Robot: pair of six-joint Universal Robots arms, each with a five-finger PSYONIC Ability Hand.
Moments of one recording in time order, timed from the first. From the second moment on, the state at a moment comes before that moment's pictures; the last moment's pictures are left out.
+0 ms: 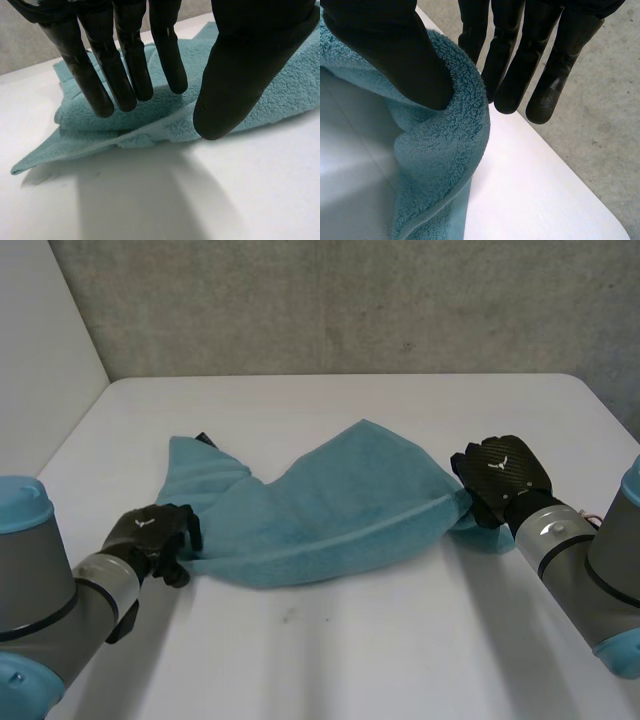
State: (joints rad) left arm 4.43 -1.85 -1.88 3.29 -1.51 3.23; right arm 1.86 -1.26 1.77 -0.35 1.37 2.64; left_hand 0.81 0.81 0.81 0.81 0.63; right_hand 0.99 1.18 1.19 1.19 0.99
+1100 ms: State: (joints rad) left arm 4.41 -1.88 -1.80 3.51 -1.51 3.34; right arm 1.85 -1.28 1.66 -0.26 1.50 2.69; left_hand 1.17 1.22 1.21 1.21 1.03; right_hand 0.99 1.18 1.19 1.19 0.99
